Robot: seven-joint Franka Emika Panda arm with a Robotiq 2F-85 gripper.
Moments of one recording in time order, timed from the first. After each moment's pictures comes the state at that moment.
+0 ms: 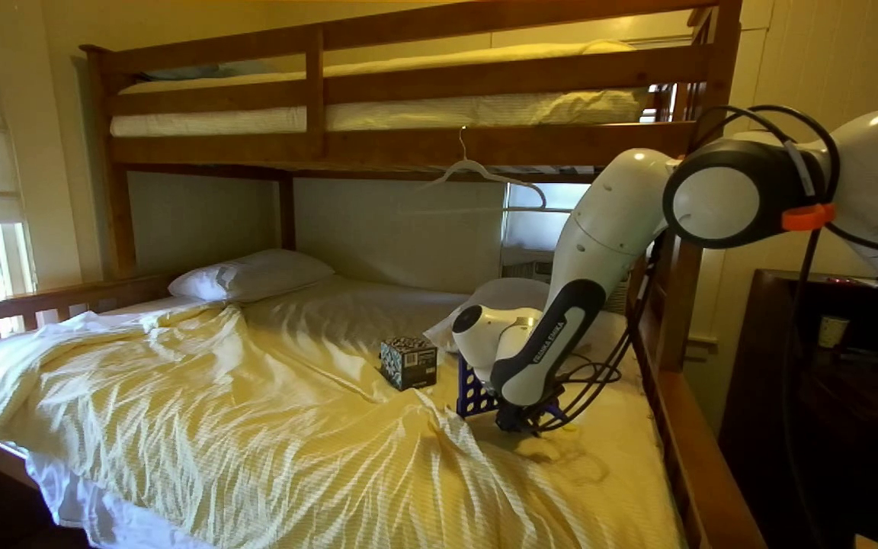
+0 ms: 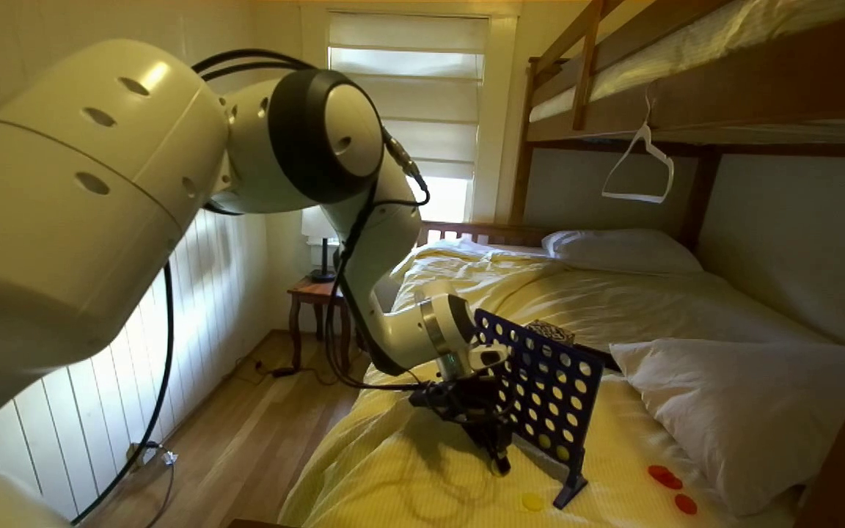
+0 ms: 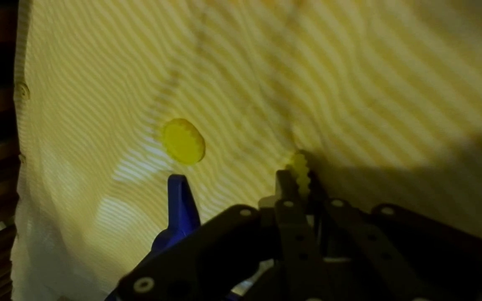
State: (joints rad) arm 0.23 0.80 -0.31 -1.77 -0.56 2.32 0.89
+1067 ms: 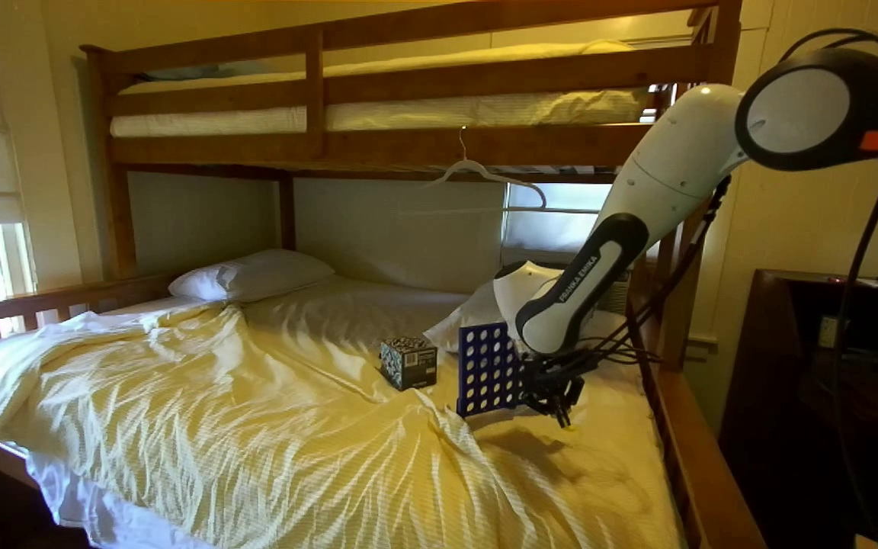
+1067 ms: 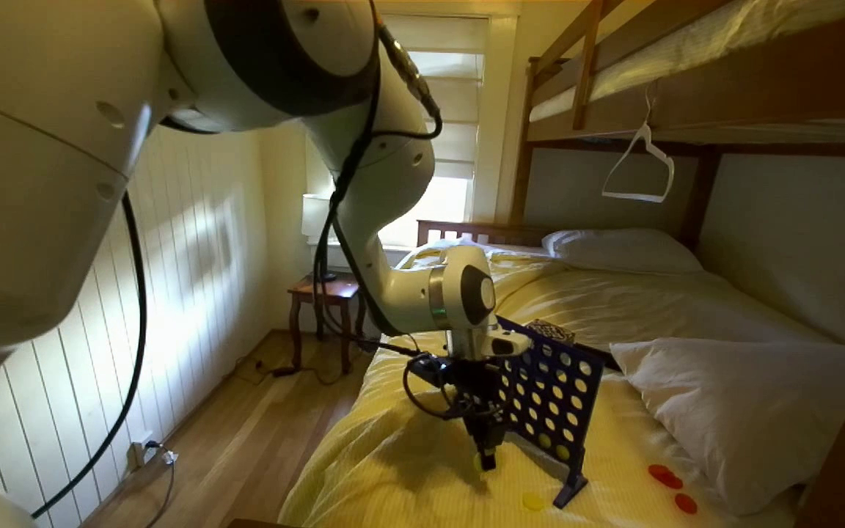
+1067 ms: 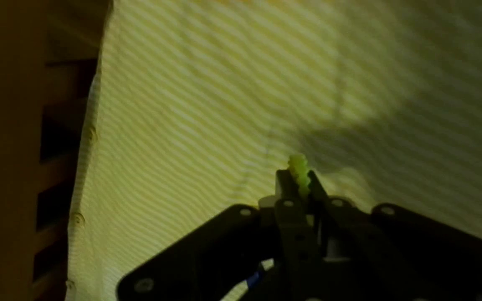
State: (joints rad) arm 0.13 0.51 -0.26 -2.01 -0.34 2.30 0.88
